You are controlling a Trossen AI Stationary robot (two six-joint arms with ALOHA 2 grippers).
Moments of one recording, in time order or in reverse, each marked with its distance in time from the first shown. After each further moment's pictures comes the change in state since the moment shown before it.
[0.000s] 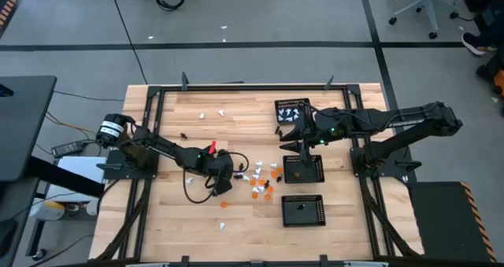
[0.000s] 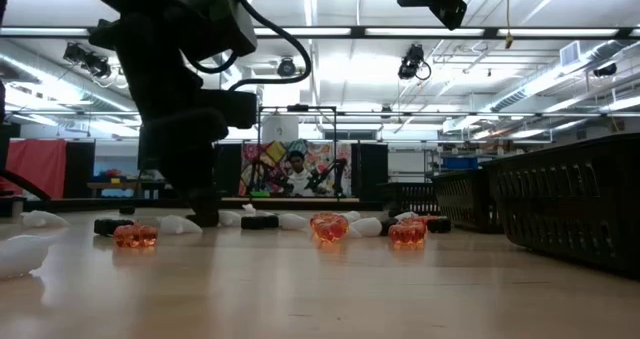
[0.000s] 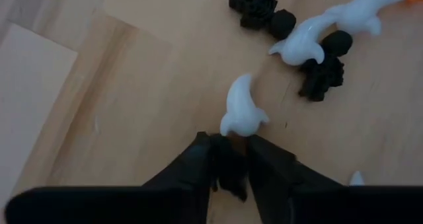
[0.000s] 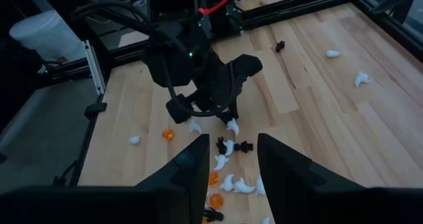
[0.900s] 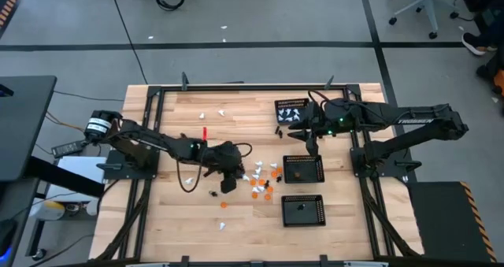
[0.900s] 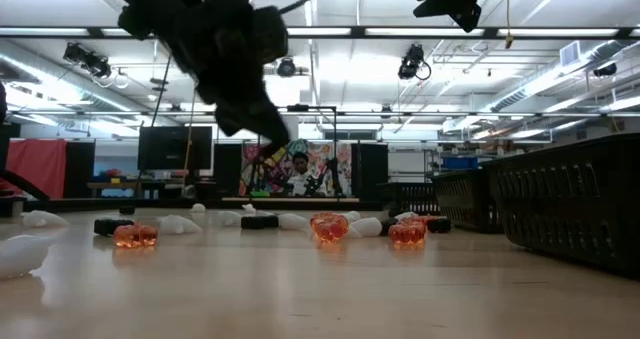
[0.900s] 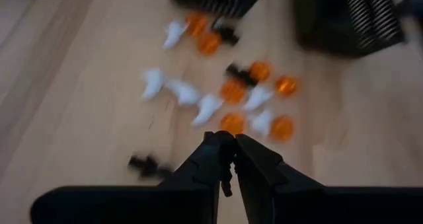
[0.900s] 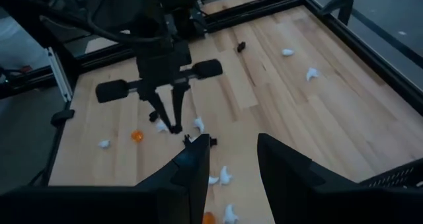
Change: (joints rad) left arm 0.070 -0.159 -0.004 0.349 0.222 0.279; right arm -0.089 -0.094 0.000 -0.109 0.034 -0.020
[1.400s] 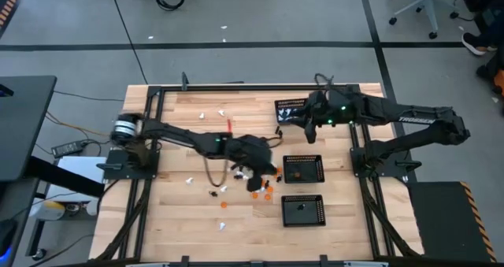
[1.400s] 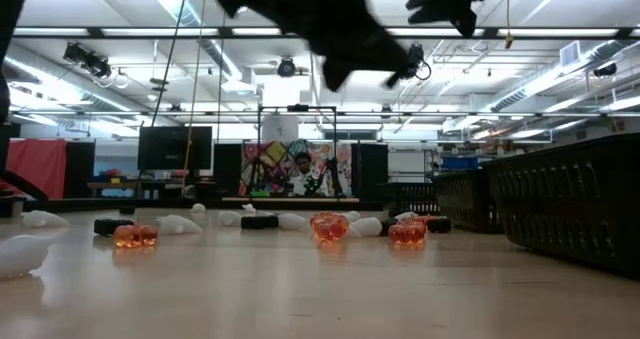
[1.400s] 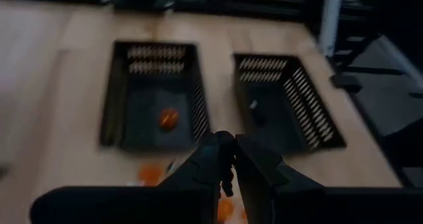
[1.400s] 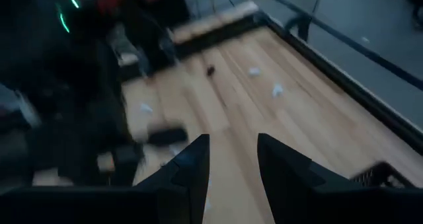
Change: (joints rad) left arm 0.048 0.271 0.440 0.022 0.180 0.221; right arm -0.121 -0.024 0.000 0.054 -0.021 0.026
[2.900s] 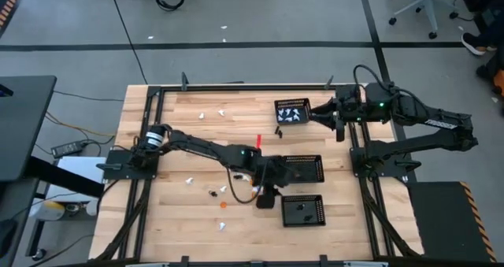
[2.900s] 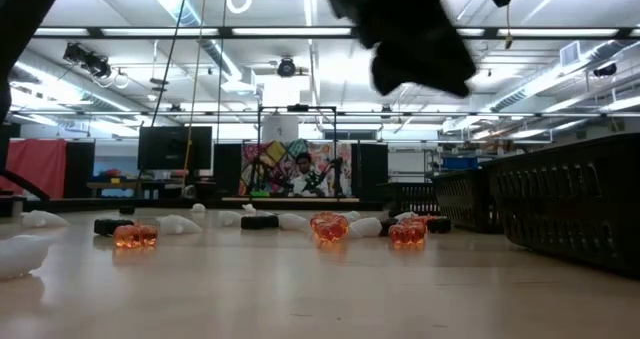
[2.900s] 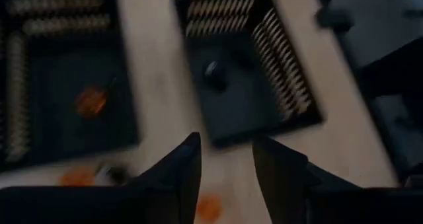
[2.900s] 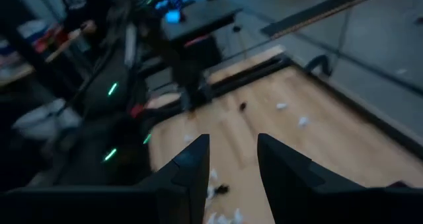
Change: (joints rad) left arm -0.087 0.288 0.477 -0.491 0.012 0.052; right arm 0.013 -0.232 0.000 -0.069 -0.070 0.049
